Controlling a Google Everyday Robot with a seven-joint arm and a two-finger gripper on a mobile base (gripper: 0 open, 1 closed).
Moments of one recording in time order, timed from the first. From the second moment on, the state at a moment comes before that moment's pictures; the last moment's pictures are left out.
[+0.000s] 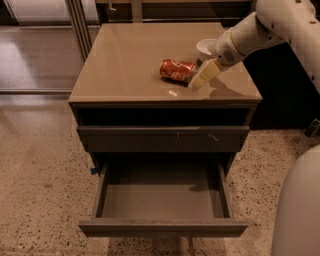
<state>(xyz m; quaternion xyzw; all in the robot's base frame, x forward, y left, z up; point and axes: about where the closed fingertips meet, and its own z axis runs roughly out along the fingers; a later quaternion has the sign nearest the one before) 0.726 -0.142 0.873 -0.52 0.77 0.12 0.34</state>
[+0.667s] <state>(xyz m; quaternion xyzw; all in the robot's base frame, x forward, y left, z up) 0.749 -0.103 0.868 -0.53 0.76 0.16 0.34</state>
